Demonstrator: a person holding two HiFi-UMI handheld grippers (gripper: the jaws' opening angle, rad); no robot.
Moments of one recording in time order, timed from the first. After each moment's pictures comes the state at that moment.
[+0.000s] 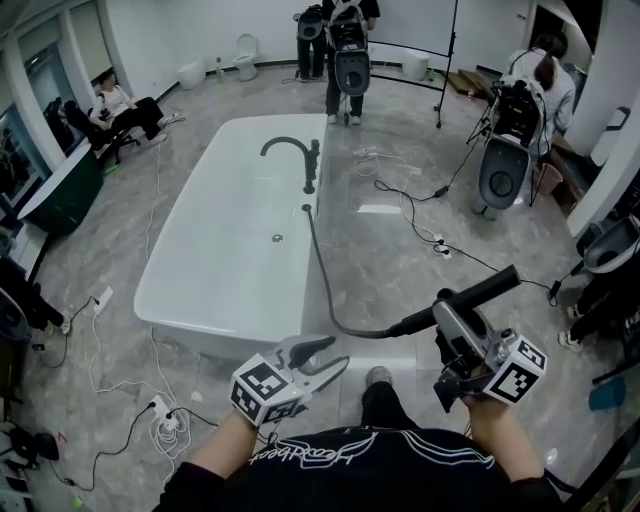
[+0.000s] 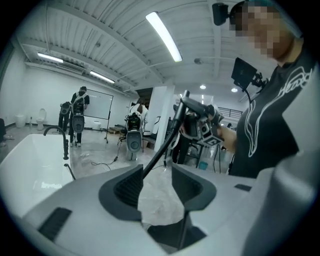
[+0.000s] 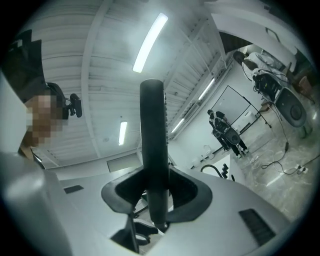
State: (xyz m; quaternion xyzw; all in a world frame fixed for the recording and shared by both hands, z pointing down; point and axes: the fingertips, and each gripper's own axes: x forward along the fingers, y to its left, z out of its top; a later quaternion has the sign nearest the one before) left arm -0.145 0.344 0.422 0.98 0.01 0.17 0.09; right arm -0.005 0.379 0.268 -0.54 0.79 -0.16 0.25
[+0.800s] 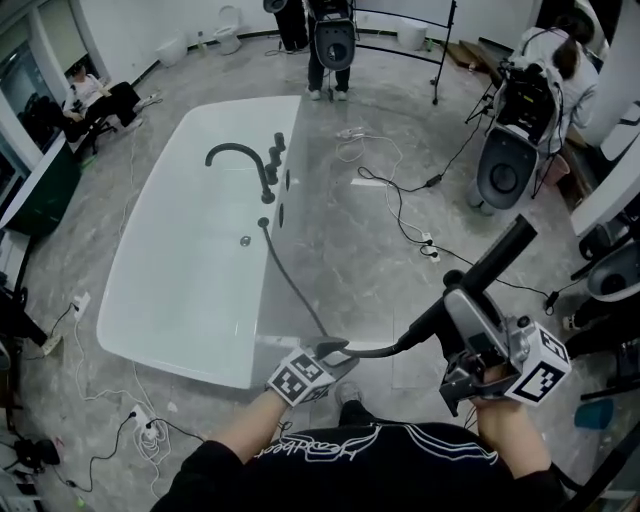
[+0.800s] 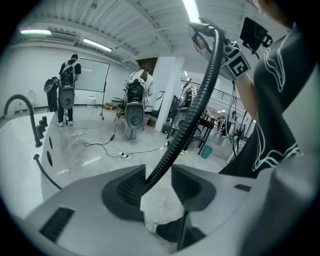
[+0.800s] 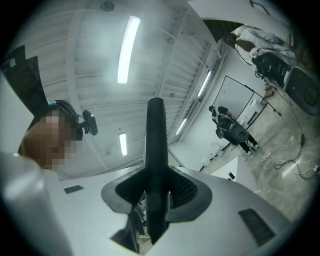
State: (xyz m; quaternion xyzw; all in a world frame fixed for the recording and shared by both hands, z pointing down) left arm 0.091 0.250 0.588 0.94 0.05 0.31 0.12; right arm 0.183 0.252 0.232 -0.47 0.81 -0.18 0.30
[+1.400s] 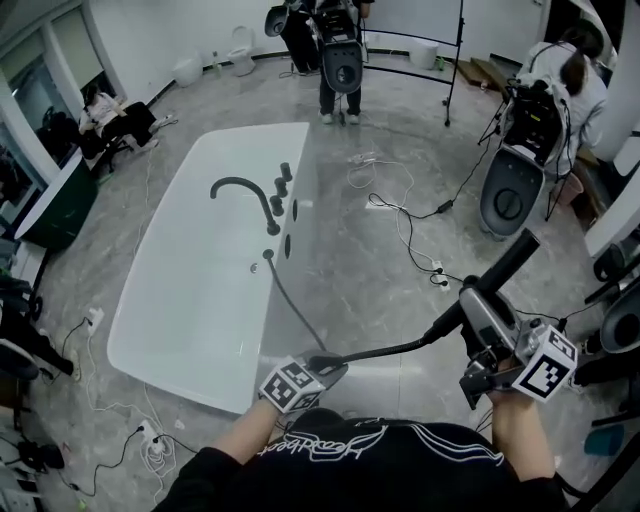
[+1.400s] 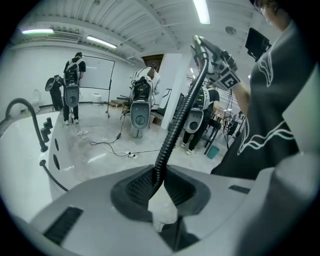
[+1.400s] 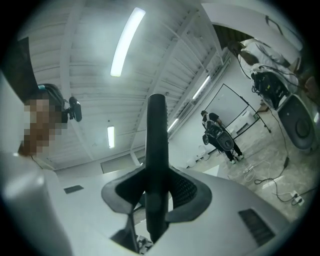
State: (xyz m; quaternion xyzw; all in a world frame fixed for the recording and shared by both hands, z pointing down) left arm 0.115 0.200 0.575 0.94 0.02 0.33 0.13; right arm 0.287 0.225 0.252 -0.54 0.79 -0.18 0.24
